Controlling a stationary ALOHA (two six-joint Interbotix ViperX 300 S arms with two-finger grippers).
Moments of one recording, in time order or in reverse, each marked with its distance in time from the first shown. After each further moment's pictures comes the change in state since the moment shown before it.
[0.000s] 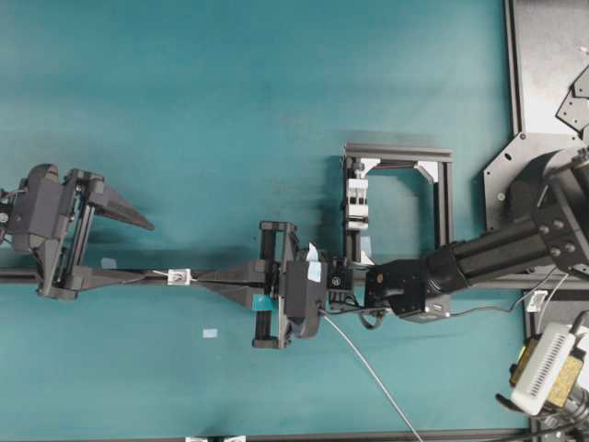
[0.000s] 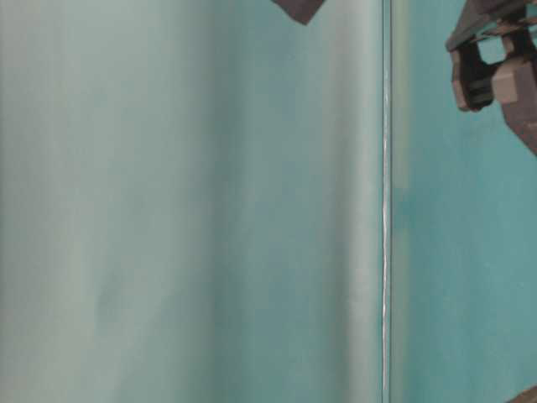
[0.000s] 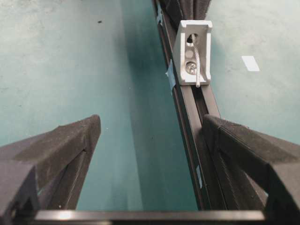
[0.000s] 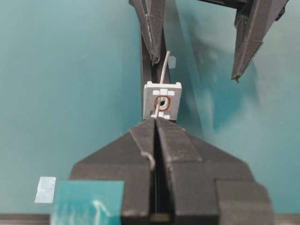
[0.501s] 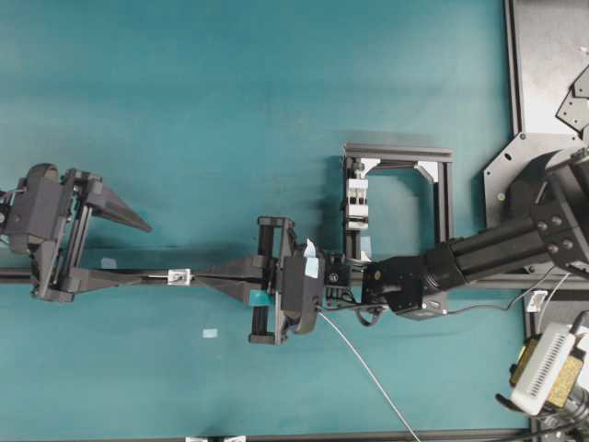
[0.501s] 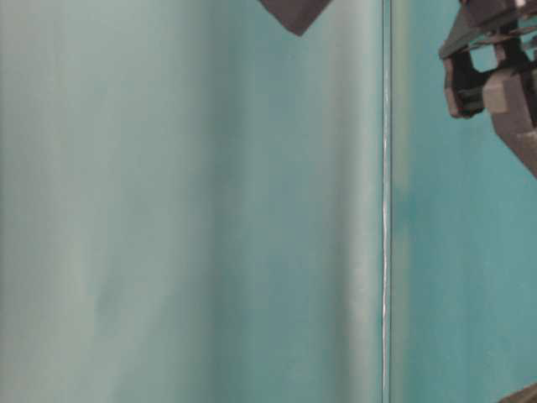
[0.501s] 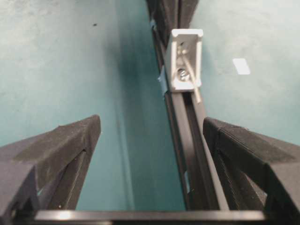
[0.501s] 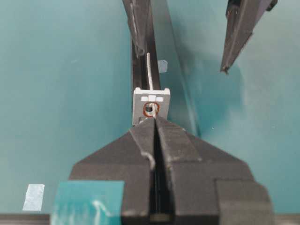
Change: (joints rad) left arm -0.011 -0.103 -0.005 0.000 0.132 -0.002; right arm -0.014 0.000 -0.005 0.000 0.000 -0.006
